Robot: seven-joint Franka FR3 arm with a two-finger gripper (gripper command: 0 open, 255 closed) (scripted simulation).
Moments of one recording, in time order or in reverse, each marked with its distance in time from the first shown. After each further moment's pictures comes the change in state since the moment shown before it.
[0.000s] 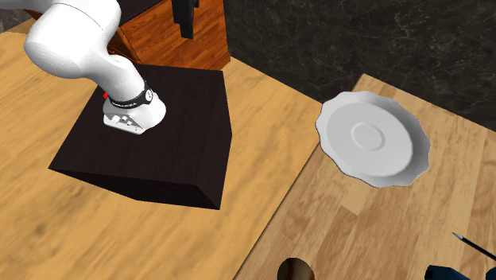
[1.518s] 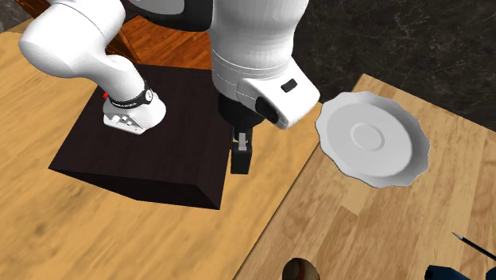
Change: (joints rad) arm -0.139 0.480 -0.257 0.083 -0.279 0.559 -0.277
